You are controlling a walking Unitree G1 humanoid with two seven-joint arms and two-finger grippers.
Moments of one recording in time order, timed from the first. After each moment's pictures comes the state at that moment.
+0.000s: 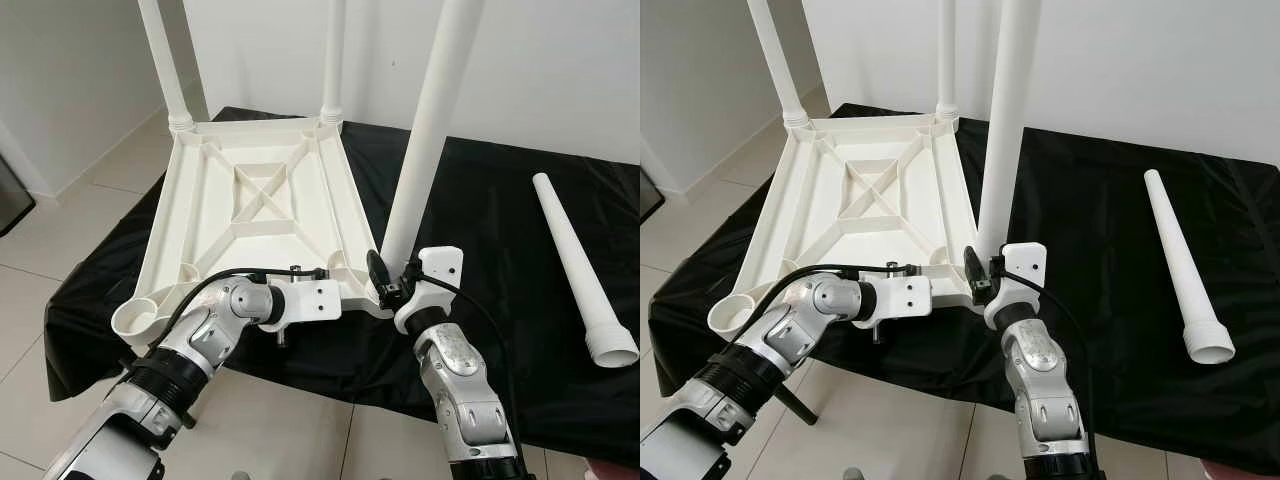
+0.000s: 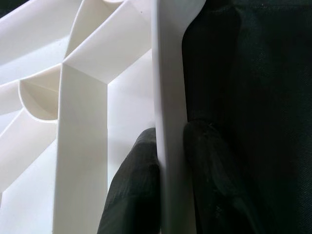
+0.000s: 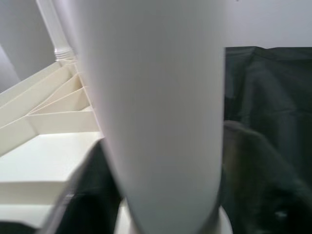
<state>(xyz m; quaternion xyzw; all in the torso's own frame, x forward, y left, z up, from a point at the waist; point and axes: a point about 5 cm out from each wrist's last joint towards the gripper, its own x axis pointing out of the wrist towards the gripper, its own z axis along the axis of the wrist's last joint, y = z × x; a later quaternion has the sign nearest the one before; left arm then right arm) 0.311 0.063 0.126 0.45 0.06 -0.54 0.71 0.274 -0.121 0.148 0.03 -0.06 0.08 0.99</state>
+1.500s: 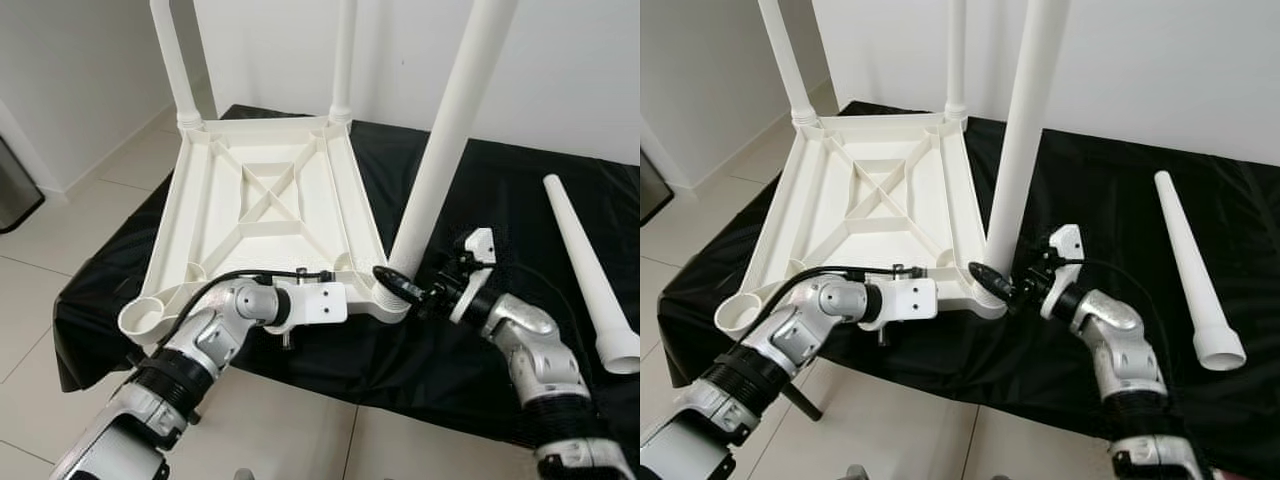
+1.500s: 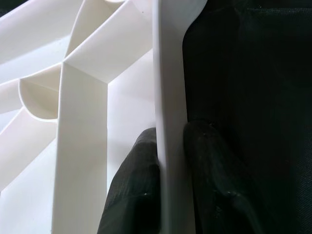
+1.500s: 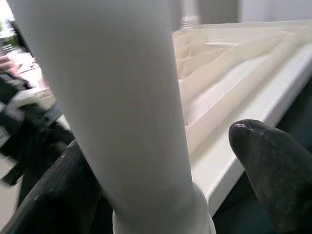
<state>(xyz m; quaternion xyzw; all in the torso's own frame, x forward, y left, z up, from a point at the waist) 0.309 0.058 0.126 0.45 0.06 -0.54 0.71 0.314 -0.190 0.148 -0.02 -0.01 0.44 0.90</state>
